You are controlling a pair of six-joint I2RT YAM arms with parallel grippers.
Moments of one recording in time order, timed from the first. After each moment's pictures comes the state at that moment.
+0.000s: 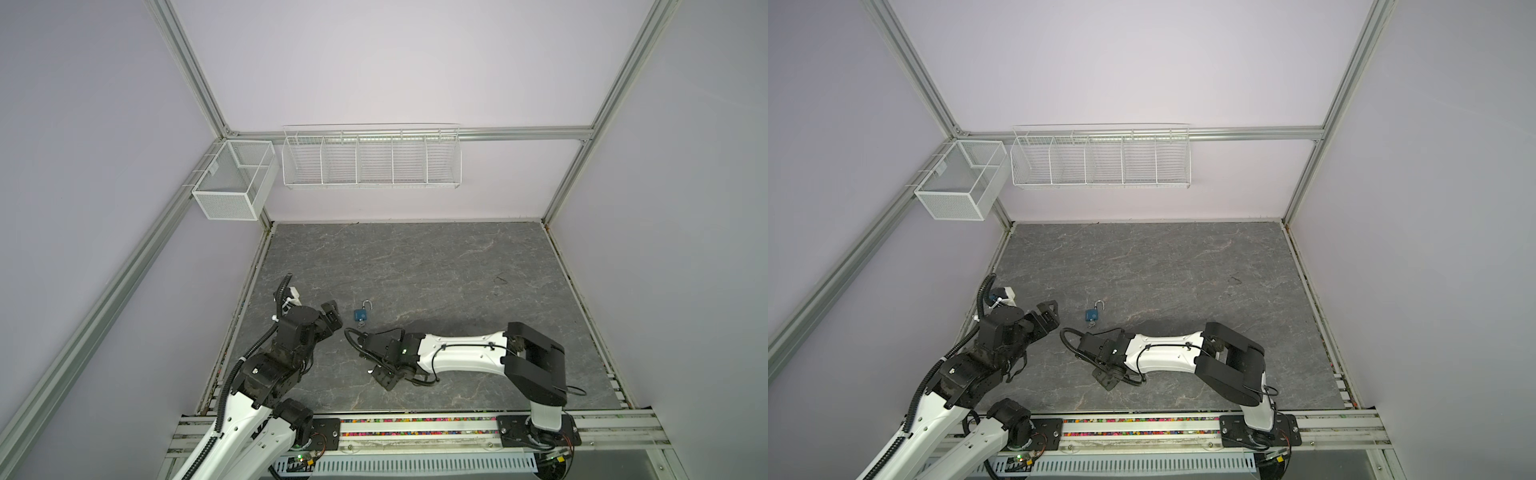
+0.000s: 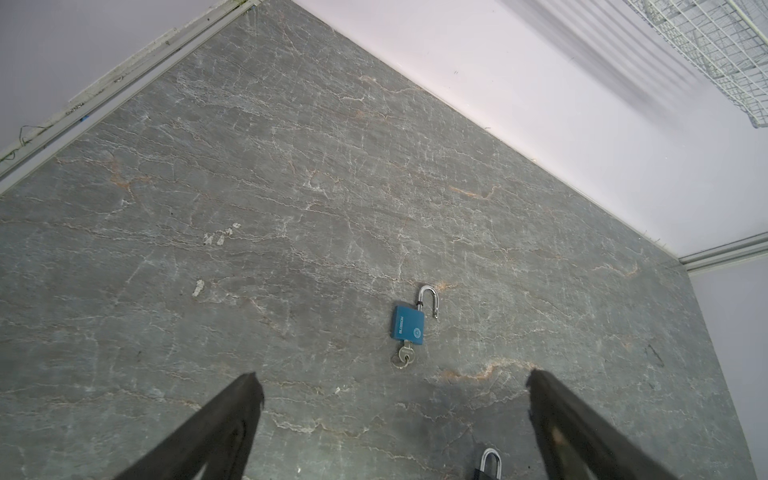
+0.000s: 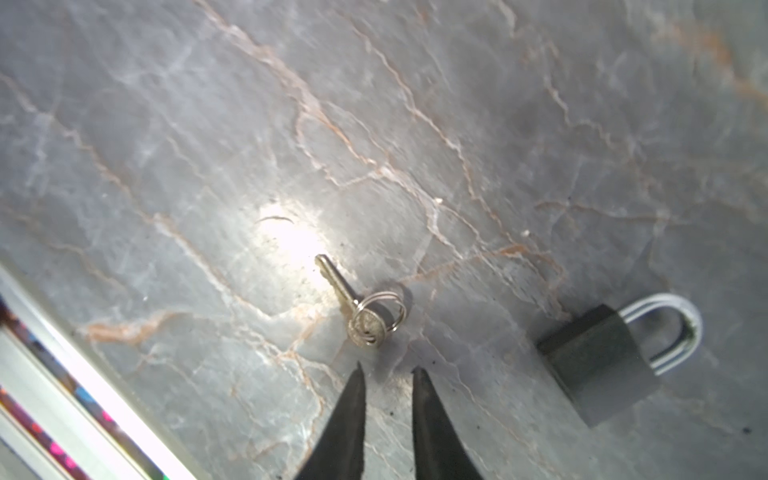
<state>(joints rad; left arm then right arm) -0.52 0.61 0.70 -0.69 -0.37 -0.78 1.28 1.92 1.28 -0.58 0.09 0.36</state>
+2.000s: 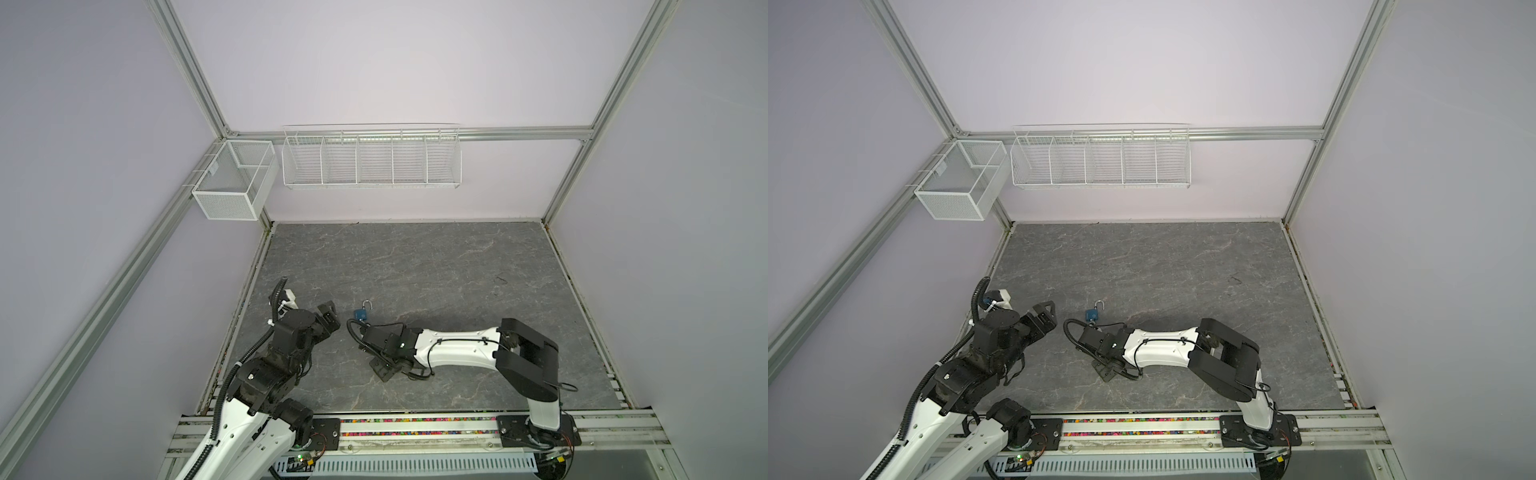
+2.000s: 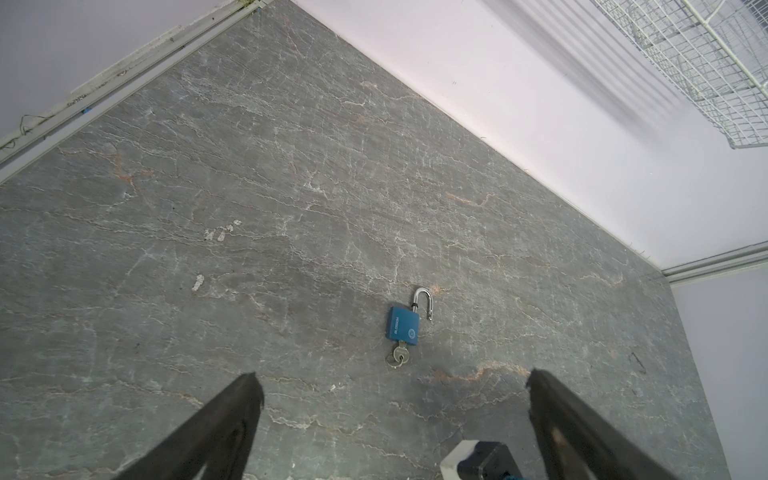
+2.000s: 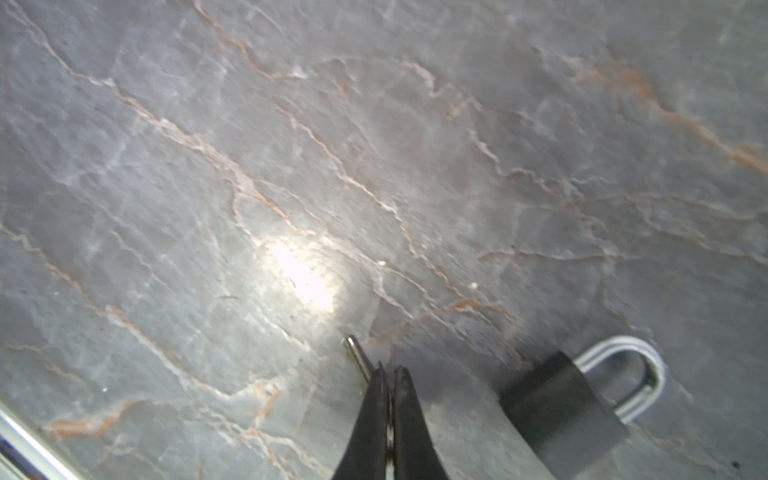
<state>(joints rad) -0.52 0.58 0.69 -0.70 -0.37 -0.81 1.23 1.95 1.29 -0.54 0.12 0.45</state>
